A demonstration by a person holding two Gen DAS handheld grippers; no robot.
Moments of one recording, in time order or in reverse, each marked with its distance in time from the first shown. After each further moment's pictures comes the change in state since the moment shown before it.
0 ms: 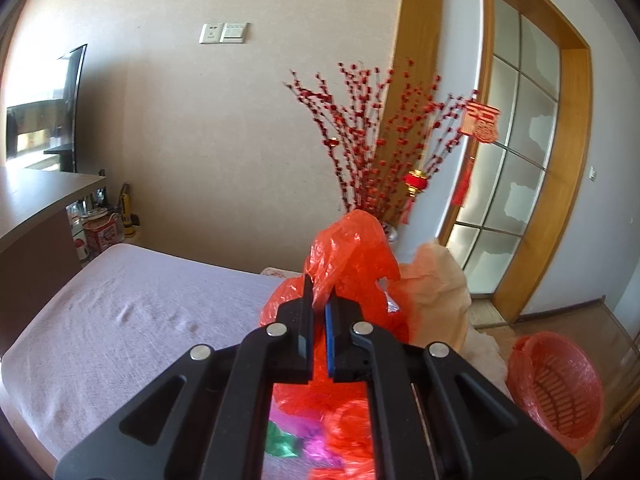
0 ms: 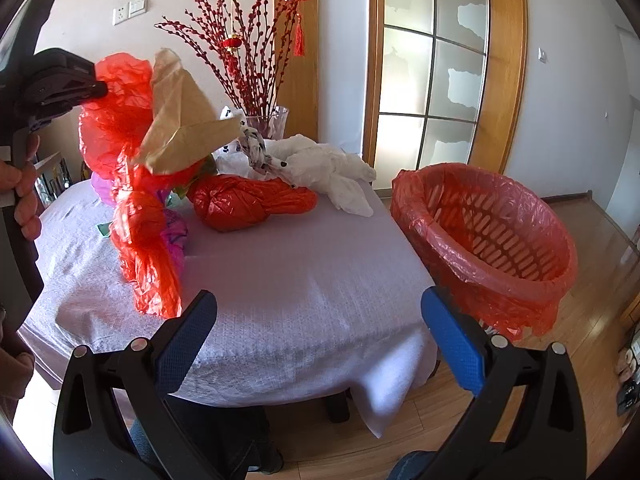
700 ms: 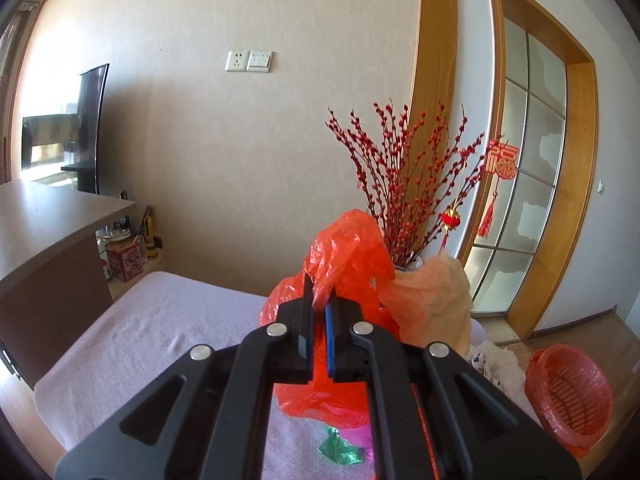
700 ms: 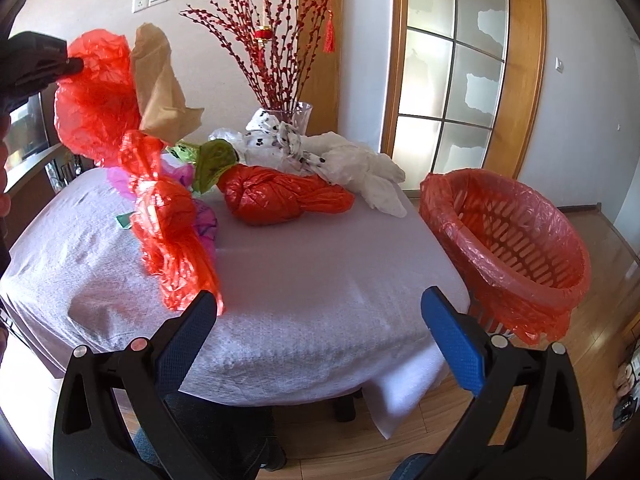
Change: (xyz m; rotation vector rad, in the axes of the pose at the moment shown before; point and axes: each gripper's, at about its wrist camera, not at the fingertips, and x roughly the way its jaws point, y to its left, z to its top) left arm -0.041 0.051 0.024 0.012 -0.098 0.039; right arm 0.000 0.027 0.000 -0.055 0.002 0.036
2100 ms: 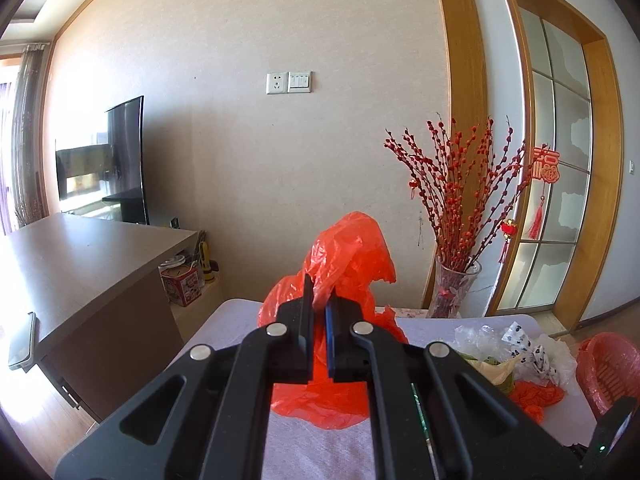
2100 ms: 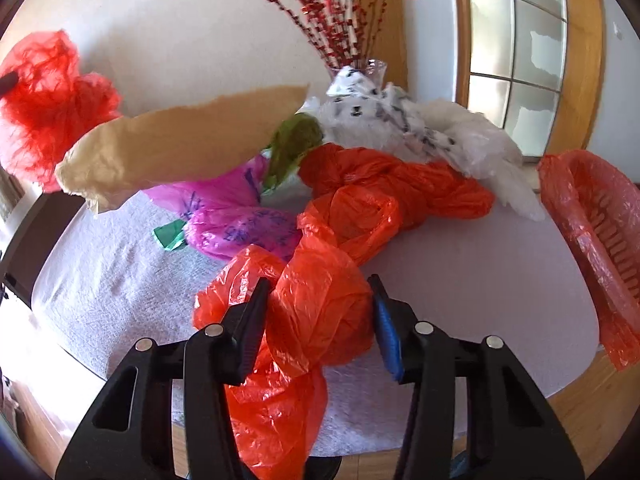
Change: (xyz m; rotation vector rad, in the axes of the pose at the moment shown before) left arm -0.028 0.055 0.024 0.090 -0.027 0.166; right arm 0.075 0.048 0.032 0.045 0.158 0.222
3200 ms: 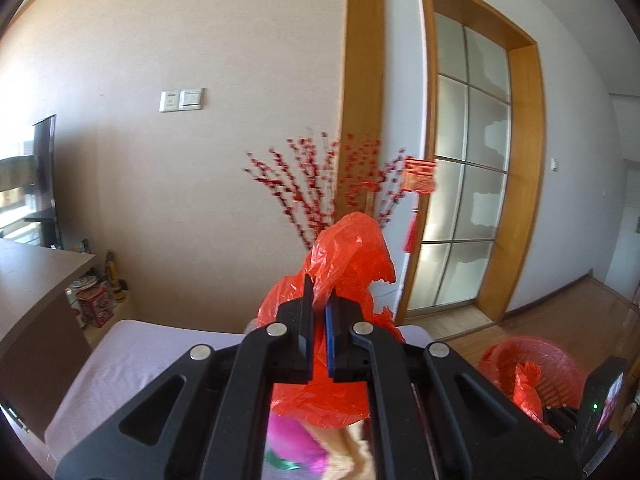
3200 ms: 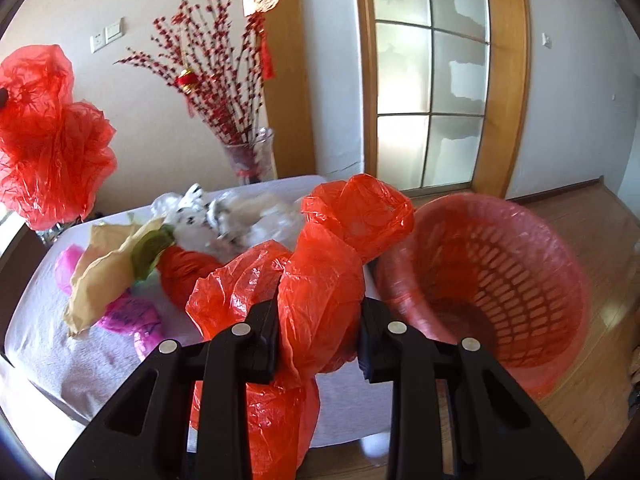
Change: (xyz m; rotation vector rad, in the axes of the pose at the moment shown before) left arm -0.026 -0.131 0.027 0.052 -0.020 -0.340; right arm -0.069 -0.116 0.039 0.075 -0.173 -0.212
